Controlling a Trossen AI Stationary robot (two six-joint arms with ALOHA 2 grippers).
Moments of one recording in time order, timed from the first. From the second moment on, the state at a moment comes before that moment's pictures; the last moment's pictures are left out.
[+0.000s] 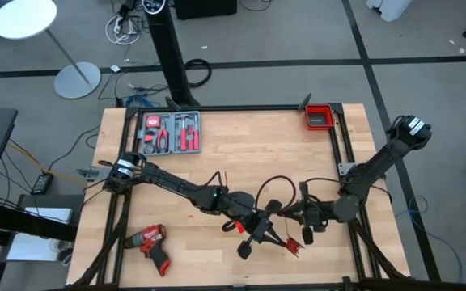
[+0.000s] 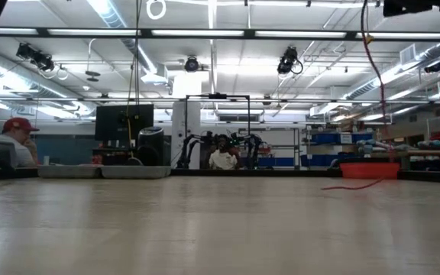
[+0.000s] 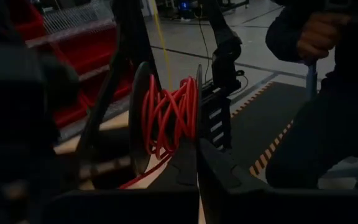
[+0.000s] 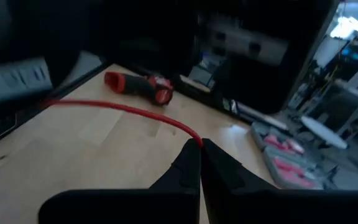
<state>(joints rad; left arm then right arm) -0.30 2.05 1.58 0.30 0.28 0.27 0.79 1.21 0.44 0.62 0.76 -0.29</state>
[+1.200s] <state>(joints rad) -0.30 2.05 1.58 -0.07 -0.07 0.13 0.91 1.16 0.68 0.02 0.85 -0.28</state>
